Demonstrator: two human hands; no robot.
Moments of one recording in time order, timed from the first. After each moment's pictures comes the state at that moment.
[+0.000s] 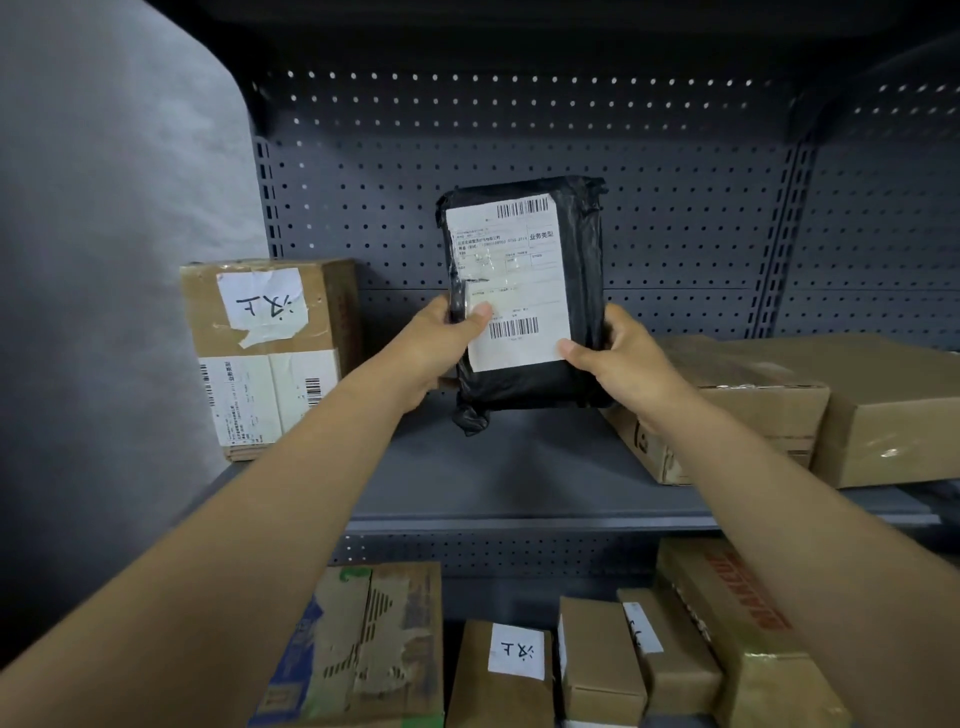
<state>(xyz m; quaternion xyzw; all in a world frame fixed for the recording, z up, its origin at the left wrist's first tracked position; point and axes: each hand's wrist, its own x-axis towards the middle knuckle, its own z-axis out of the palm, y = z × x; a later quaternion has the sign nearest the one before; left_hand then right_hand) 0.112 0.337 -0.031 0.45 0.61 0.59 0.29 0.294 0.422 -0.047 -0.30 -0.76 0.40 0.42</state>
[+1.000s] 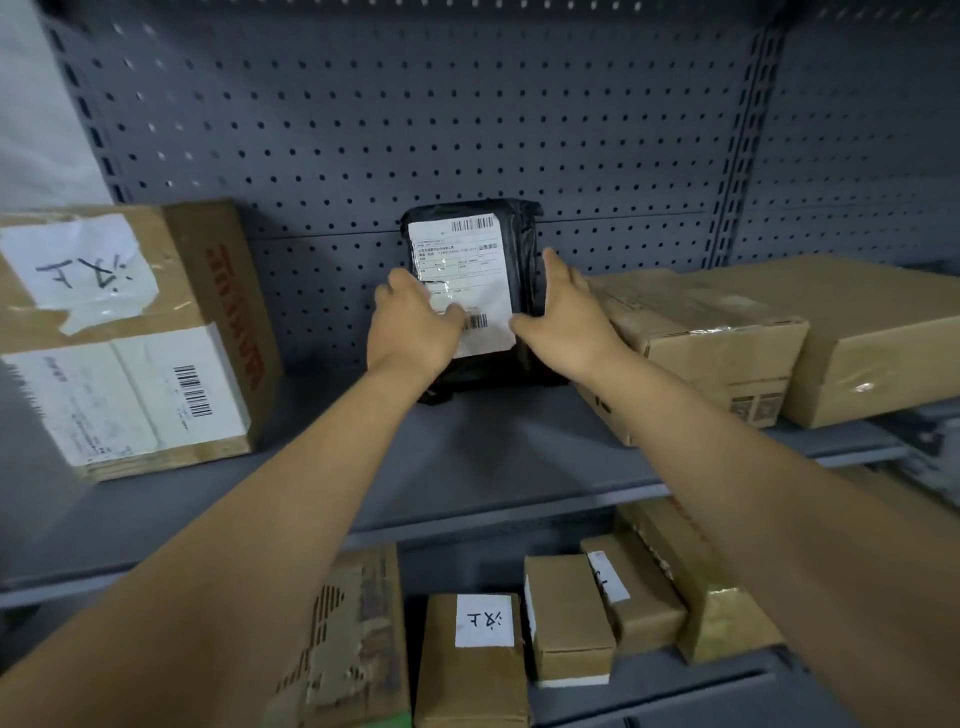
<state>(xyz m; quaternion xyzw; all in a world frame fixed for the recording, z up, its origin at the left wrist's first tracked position) 0.125 0.415 -0.075 0.46 0.76 0.46 0.00 0.271 0.463 -0.065 -0.42 -0.80 0.24 0.35</state>
